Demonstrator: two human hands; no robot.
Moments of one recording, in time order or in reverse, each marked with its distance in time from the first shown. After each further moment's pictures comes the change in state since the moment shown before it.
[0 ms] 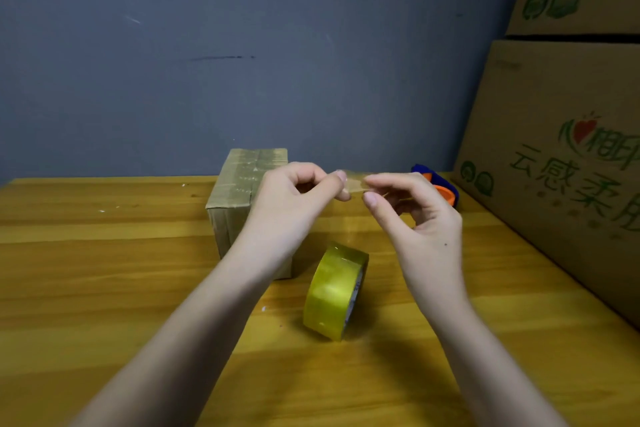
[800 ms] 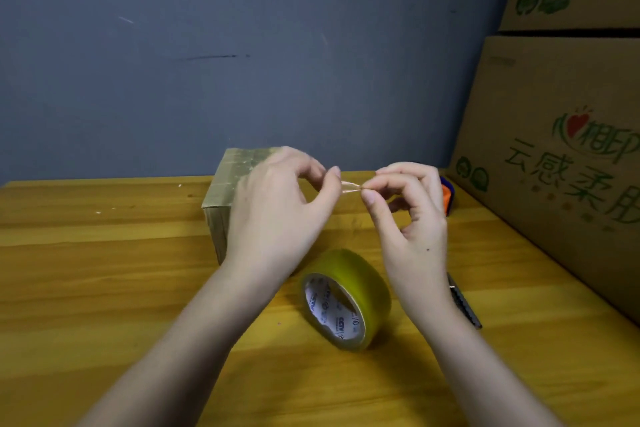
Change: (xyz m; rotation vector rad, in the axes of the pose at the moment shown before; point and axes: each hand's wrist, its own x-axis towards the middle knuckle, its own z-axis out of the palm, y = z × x) left_hand -0.009 0.005 -0.001 0.522 0.224 0.264; right_hand -0.005 0.005 0.008 -0.138 0.110 -0.096
